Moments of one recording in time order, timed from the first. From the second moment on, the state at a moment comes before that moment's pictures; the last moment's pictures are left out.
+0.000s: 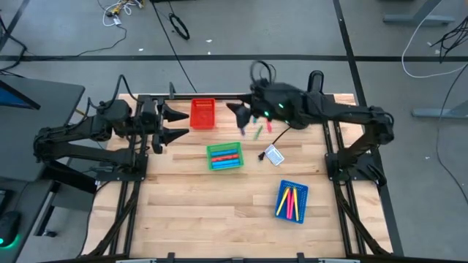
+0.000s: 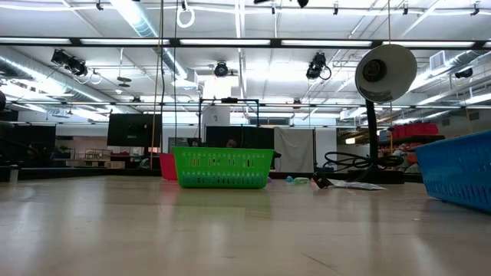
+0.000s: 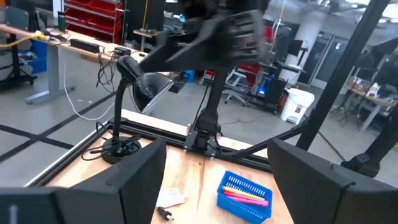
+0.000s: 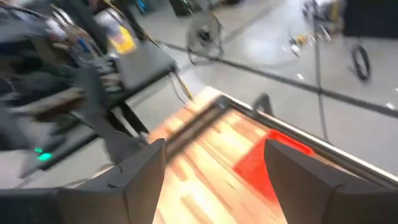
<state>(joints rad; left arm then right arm) 0.09 0.76 0.96 -0.20 -0.02 -0.26 -0.05 1.58 1.75 -0.52 0.38 0.54</state>
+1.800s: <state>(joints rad) 0.09 0.76 0.96 -0.29 -0.05 -0.30 -0.45 2.21 2.22 -1.33 0.01 0.75</state>
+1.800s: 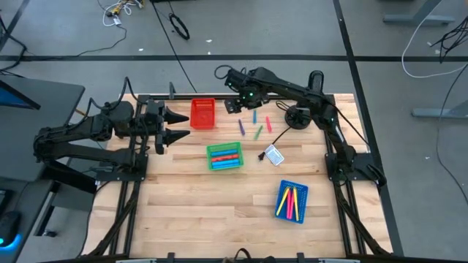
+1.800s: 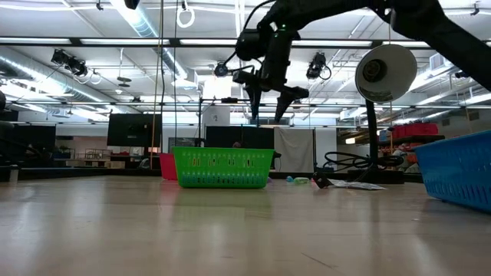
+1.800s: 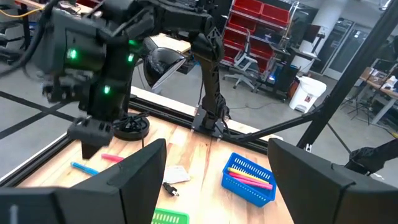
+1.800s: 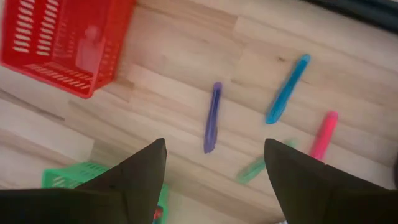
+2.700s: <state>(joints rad) 0.09 0.76 0.96 -0.29 -0.05 -0.30 -0.41 2.33 1.94 -1.11 0.01 0.83</state>
